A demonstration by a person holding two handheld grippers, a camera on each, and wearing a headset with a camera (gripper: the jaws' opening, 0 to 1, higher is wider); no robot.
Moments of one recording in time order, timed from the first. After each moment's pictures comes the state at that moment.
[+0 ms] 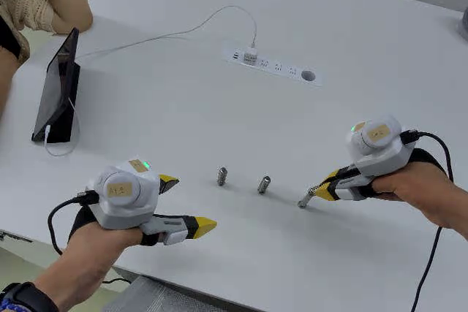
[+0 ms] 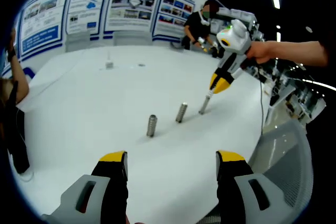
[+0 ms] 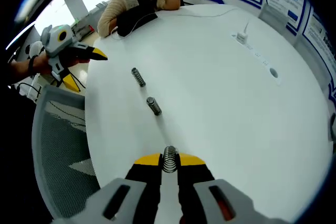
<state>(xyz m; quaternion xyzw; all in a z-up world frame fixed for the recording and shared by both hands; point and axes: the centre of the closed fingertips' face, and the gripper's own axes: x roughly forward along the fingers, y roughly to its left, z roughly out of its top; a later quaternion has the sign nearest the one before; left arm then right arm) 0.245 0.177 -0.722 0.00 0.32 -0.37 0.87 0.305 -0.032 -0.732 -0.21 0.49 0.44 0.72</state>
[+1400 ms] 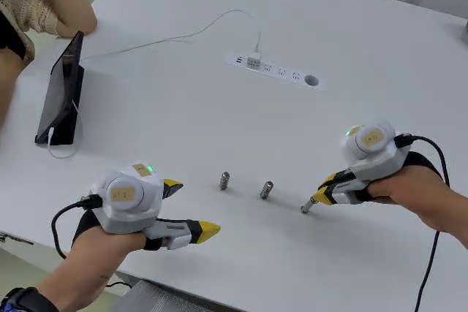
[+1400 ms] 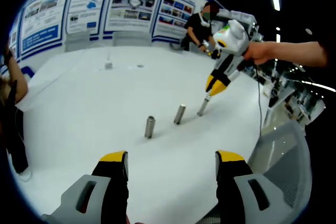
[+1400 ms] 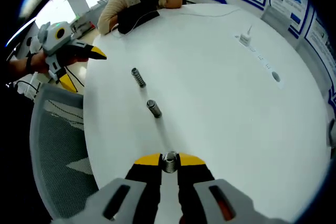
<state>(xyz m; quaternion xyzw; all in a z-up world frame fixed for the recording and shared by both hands) 0.244 0.173 -0.720 0.00 0.32 -0.37 0.87 0.307 -0.025 -0.733 -0.22 0.49 0.44 0.72</state>
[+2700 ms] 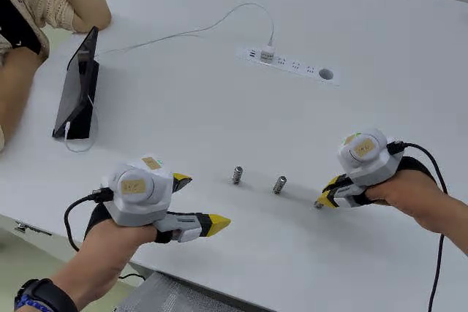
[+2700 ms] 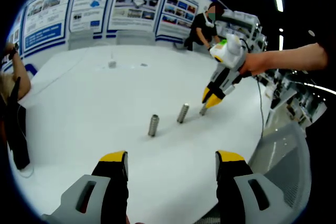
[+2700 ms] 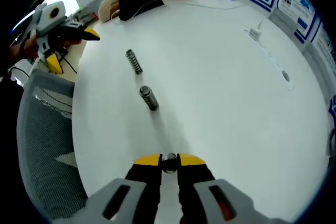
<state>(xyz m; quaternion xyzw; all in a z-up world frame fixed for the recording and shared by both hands) 0.244 0.179 -0.719 -0.01 0.33 -0.36 0.87 0.309 -0.022 -0.776 -0.26 0.48 0.45 0.70</state>
